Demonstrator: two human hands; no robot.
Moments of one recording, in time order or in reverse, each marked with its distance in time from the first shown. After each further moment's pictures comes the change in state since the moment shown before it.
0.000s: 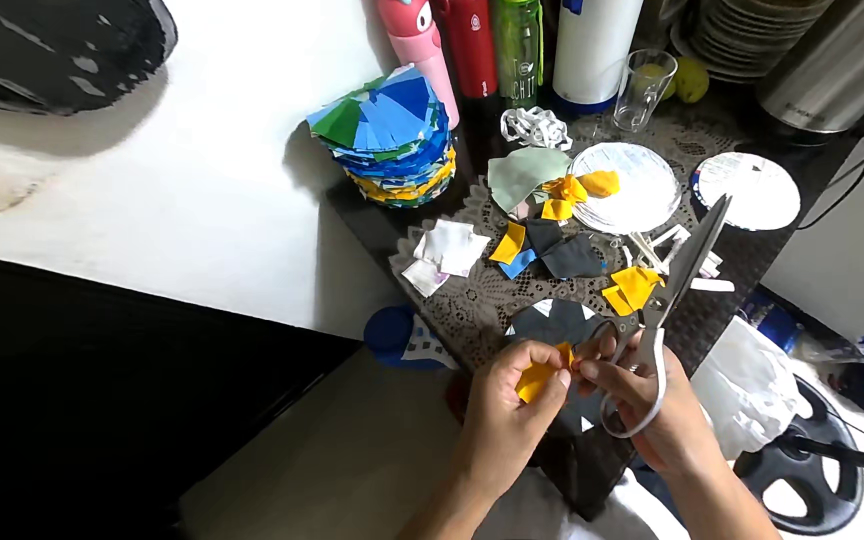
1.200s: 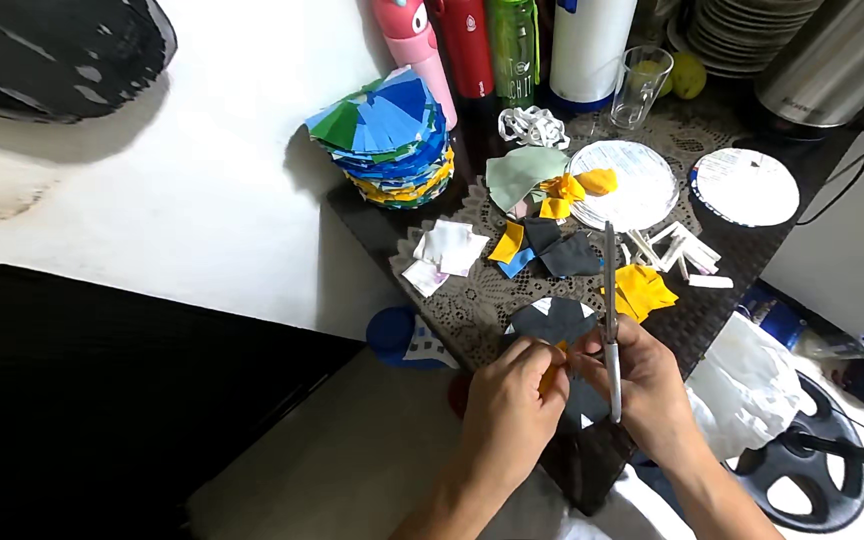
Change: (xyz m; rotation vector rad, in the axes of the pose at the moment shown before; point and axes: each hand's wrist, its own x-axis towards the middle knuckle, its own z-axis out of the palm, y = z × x) left_hand 0.005 0.004 0.006 0.794 0.046 0.263; right_hand 0.006 0.004 -0.002 -0.533 0.003 -0.210
